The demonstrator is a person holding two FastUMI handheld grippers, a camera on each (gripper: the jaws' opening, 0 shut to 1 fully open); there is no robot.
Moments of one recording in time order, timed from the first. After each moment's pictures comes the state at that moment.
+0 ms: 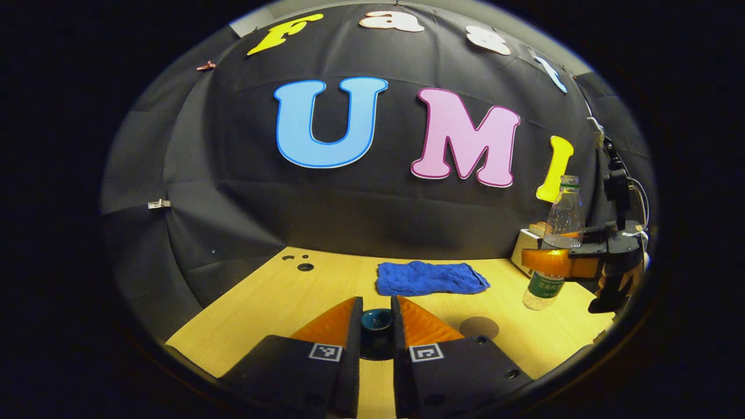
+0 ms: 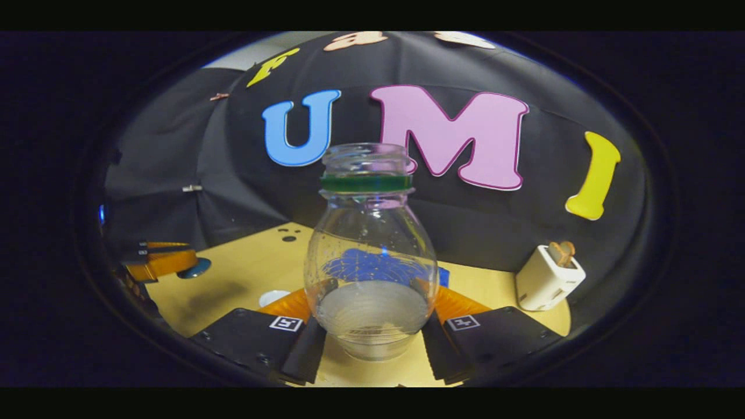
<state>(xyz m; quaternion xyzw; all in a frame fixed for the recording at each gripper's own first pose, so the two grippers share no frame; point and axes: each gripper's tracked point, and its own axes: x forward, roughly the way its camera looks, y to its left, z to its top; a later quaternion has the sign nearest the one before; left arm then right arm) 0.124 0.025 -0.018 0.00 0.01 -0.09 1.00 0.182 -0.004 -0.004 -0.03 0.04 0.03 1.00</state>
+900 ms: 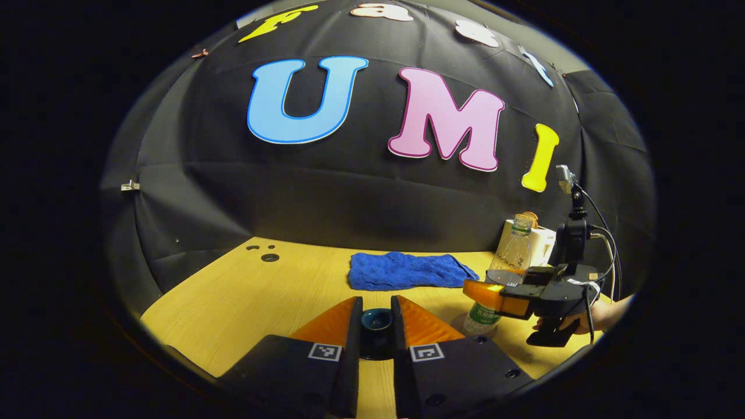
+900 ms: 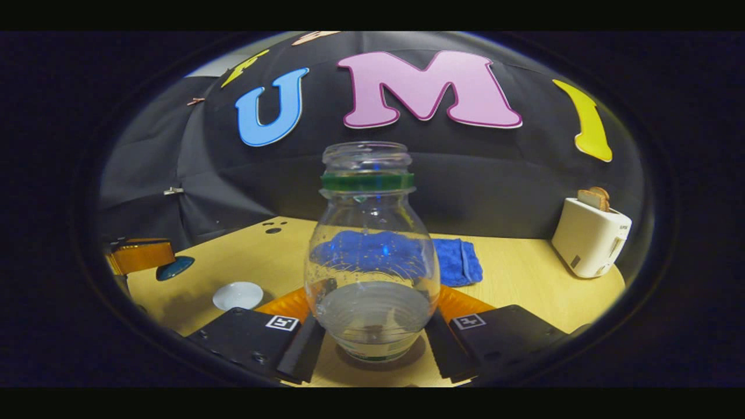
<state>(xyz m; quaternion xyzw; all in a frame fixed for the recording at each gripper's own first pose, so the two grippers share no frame) 0.177 -0.009 -0.074 0.00 0.01 -0.14 0.99 0.267 -0.023 -0.128 0.01 0.06 0.01 1.00</state>
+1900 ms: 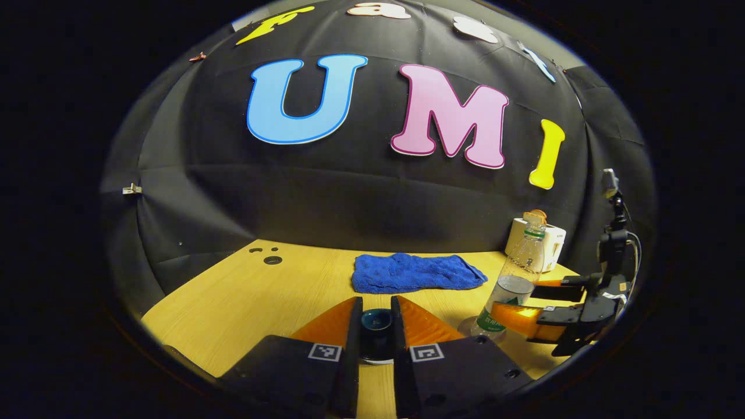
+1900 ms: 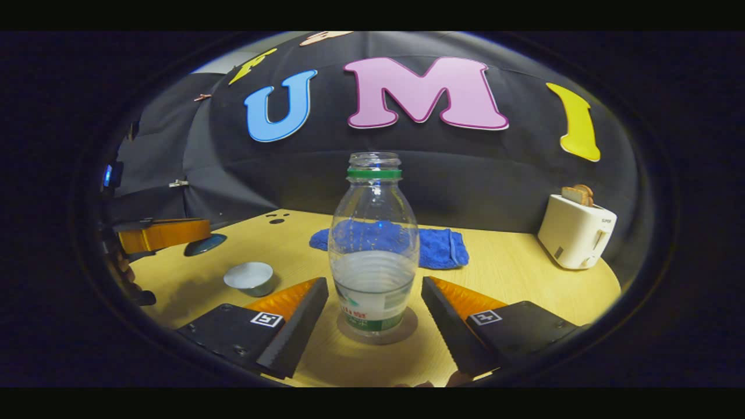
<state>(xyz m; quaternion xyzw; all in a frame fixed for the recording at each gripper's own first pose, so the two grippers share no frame) 0.199 -0.018 -0.079 0.01 0.01 -0.12 0.99 0.207 -0.030 -0.138 0.01 0.06 0.00 1.00</state>
